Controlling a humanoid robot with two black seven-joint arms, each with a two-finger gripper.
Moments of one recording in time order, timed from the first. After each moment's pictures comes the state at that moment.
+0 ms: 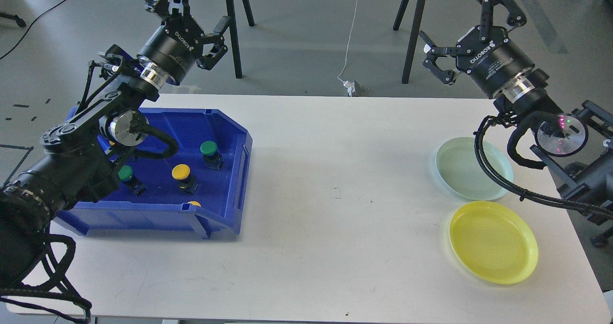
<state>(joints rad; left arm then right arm) -0.92 0.27 -0.61 -0.62 0.24 -0.49 -0.49 0.79 -0.49 0.71 0.98 0.23 0.49 0.15</state>
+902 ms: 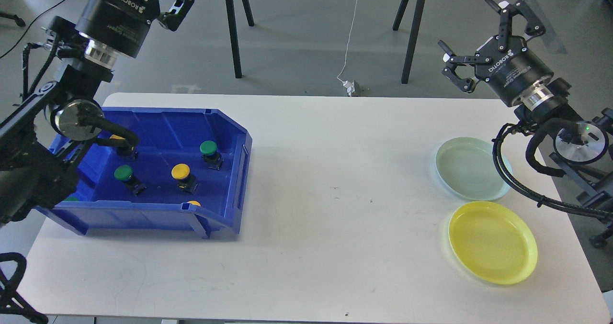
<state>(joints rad) -0.77 0.57 -0.89 -1.16 0.45 -0.49 -0.49 0.75 -0.57 0.72 0.98 0.23 0.47 0.15</state>
